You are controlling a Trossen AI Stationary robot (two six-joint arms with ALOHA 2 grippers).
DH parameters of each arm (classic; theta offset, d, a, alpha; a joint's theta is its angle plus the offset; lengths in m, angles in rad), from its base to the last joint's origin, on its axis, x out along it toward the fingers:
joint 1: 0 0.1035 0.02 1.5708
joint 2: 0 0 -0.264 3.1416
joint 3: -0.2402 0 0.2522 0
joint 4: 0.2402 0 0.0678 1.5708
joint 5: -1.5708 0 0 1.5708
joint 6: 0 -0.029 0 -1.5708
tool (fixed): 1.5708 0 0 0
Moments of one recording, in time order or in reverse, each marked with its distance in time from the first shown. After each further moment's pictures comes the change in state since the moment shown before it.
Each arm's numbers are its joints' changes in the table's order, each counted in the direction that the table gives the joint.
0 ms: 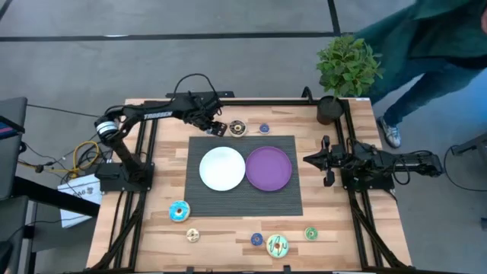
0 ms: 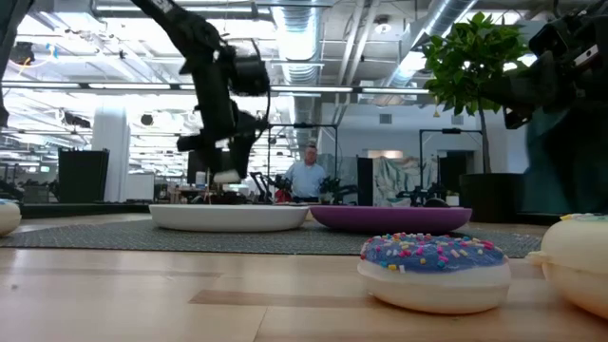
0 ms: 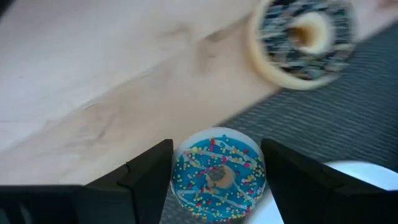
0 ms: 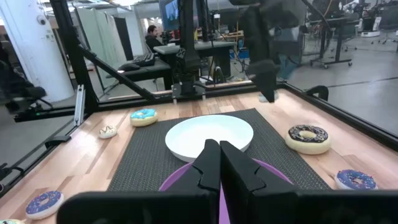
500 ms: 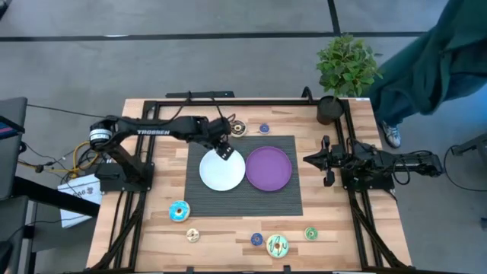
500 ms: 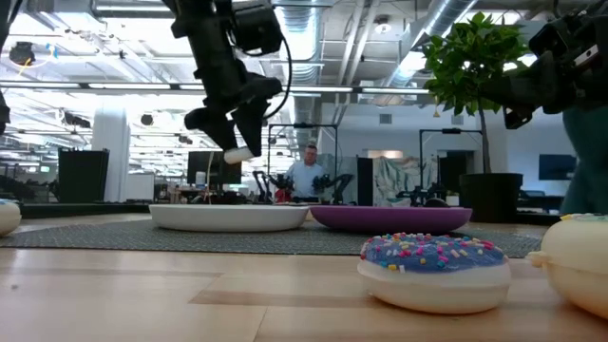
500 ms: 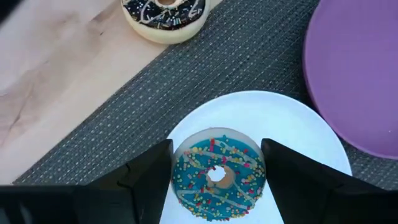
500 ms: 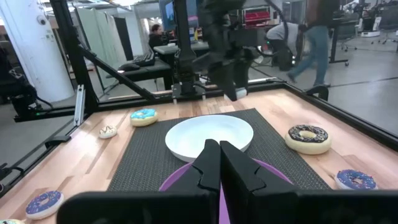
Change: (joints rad) left arm -0.309 0.073 -0.001 0.011 0.109 0.079; right arm 0.000 0.000 0.000 0.000 0.000 0.000
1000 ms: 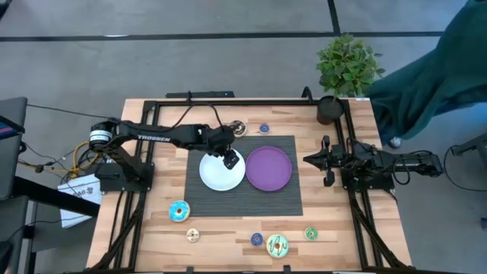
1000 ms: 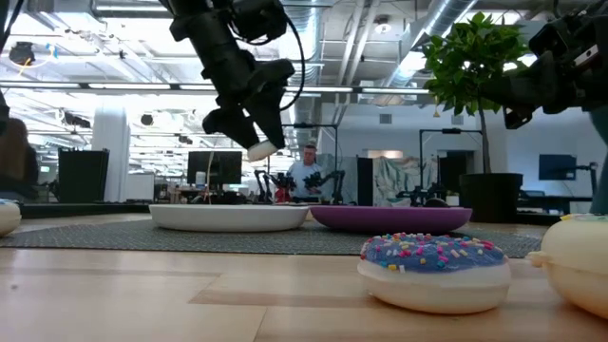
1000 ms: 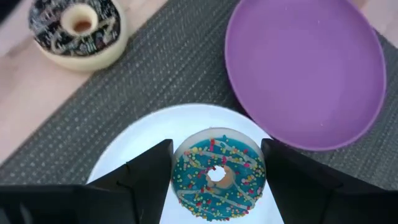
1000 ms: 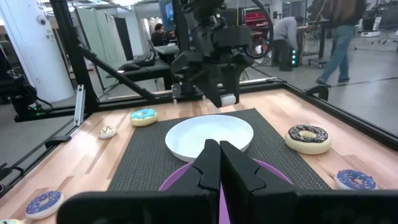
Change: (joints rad) left arm -0.087 -0.001 0.052 -0.213 -0.037 -0.047; right arm 0.000 0.000 0.000 0.000 0.000 0.000
